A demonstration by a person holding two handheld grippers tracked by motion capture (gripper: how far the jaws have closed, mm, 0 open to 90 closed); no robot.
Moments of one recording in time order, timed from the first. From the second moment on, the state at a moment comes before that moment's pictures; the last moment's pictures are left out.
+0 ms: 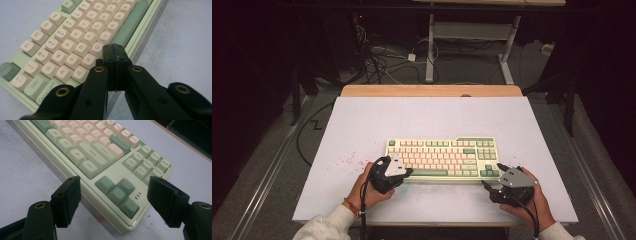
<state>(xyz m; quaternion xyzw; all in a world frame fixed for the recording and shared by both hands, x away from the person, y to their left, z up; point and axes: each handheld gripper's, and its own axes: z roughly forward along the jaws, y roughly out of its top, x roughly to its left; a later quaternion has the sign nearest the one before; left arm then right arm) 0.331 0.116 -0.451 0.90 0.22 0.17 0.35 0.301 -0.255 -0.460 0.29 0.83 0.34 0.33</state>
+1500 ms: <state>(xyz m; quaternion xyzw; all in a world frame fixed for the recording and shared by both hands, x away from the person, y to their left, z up) 0.352 0.065 -0.454 0.91 0.20 0.16 0.32 0.304 -0.252 -0.464 0.28 0.84 0.33 0.32</state>
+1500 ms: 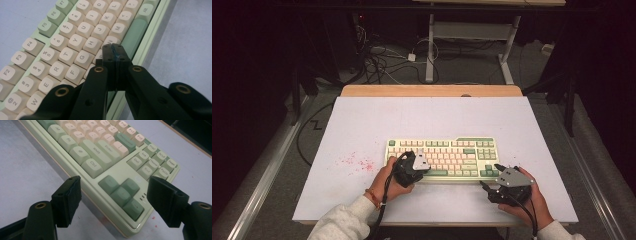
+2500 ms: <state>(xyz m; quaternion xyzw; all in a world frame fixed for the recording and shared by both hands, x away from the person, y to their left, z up) 0.350 0.066 -0.446 0.91 0.20 0.17 0.32 0.303 -0.251 -0.463 0.28 0.84 0.33 0.32</state>
